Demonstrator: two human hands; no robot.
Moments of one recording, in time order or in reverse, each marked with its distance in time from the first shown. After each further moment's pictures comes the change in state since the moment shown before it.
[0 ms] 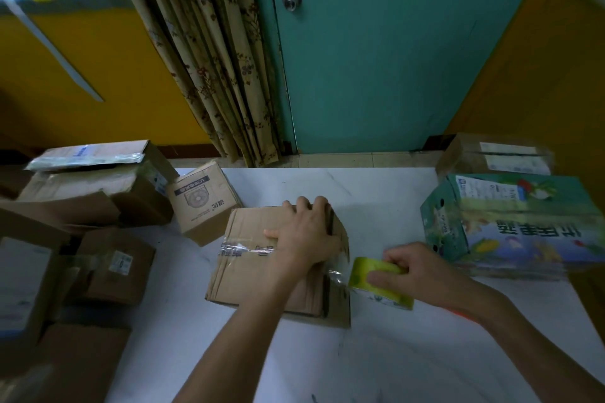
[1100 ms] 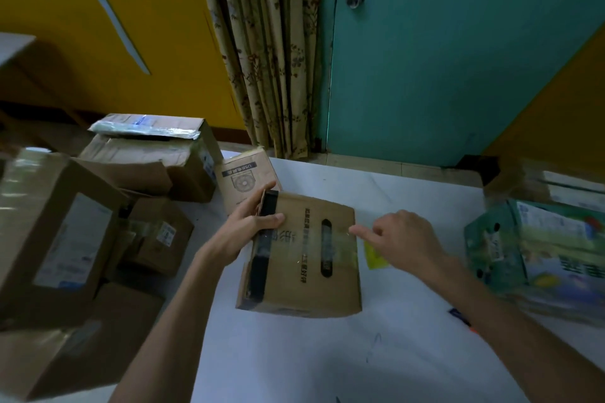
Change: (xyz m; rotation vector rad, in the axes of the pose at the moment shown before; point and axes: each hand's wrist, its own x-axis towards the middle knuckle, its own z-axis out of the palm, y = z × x) left_hand -0.035 -0.192 -0.043 -1.136 0.013 -0.009; right_hand 0.103 -0.062 0.055 -0.802 0.180 -0.099
